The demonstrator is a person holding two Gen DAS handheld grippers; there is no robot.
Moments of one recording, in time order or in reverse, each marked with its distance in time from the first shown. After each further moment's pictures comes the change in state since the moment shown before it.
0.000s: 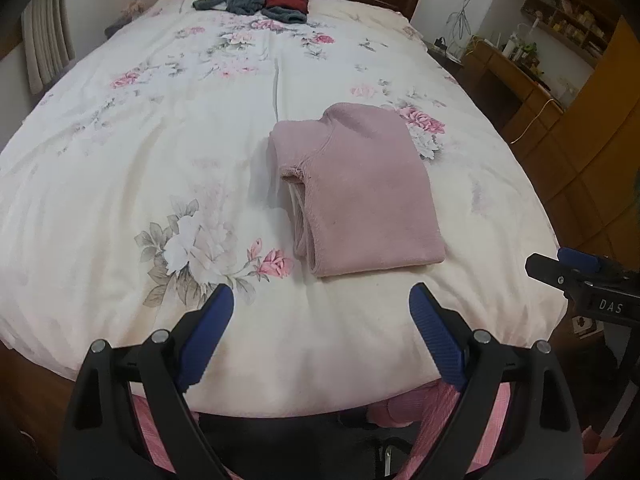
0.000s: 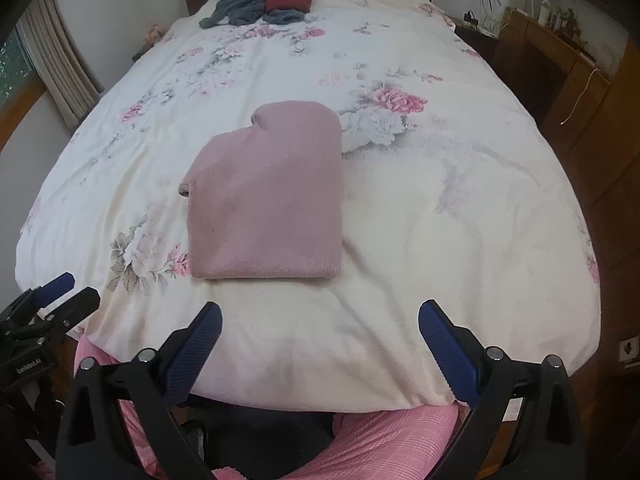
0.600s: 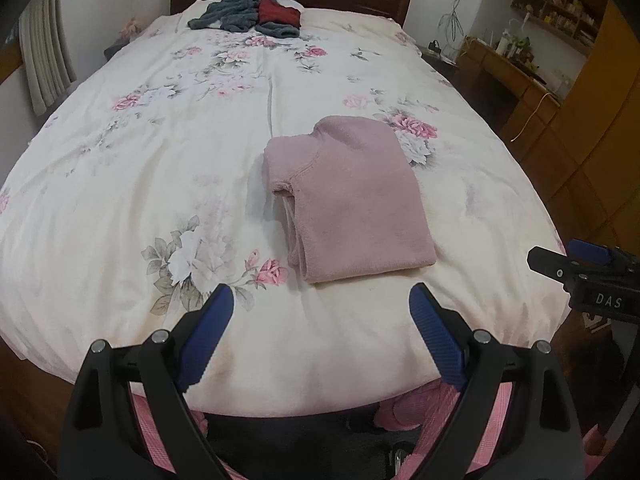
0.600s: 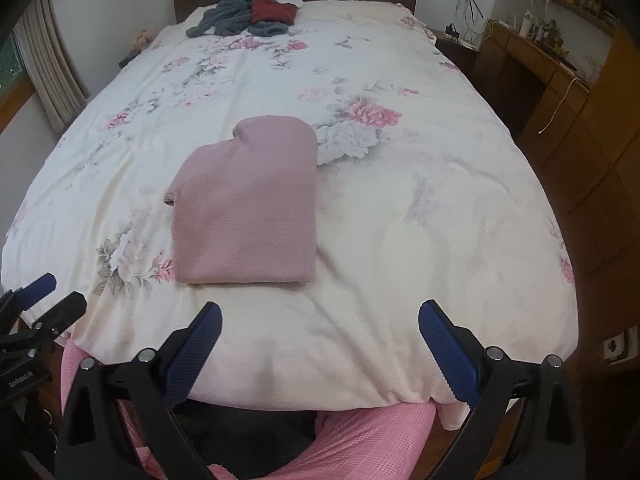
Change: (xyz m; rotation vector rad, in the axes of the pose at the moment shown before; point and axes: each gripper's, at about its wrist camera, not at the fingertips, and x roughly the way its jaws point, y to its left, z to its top) left arm -0.016 -0.022 -0.001 0.047 -0.034 0.033; right arm -0.017 -0.010 -0.003 0.004 -0.036 -0.081
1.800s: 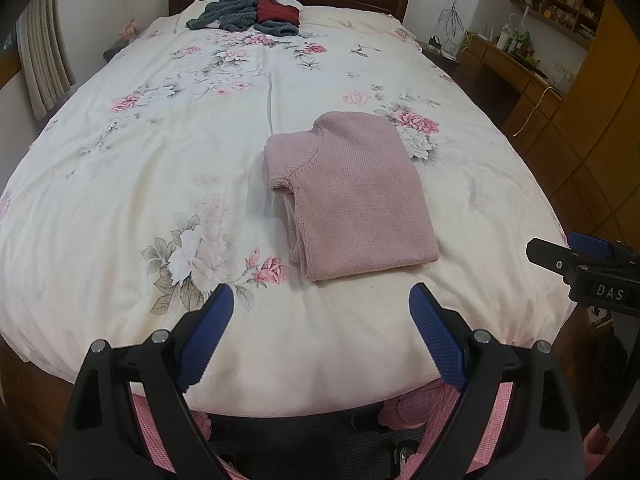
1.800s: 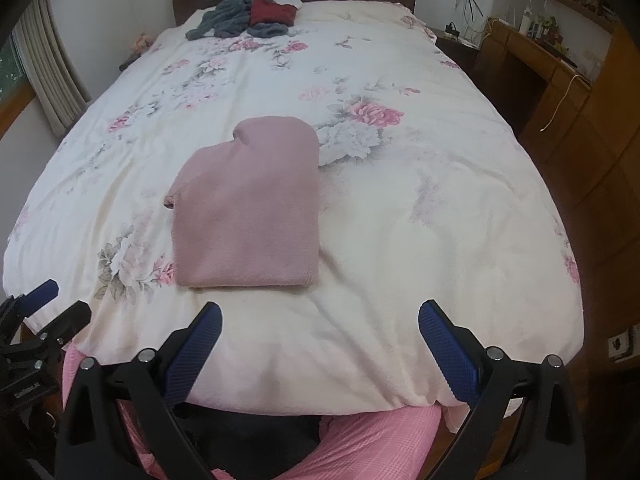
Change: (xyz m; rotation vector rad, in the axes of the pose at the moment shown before) left arm 0.002 -0.004 -0.001 0.013 0.003 0.018; right arm 0.005 0.007 -0.001 0.005 -0.010 0.005
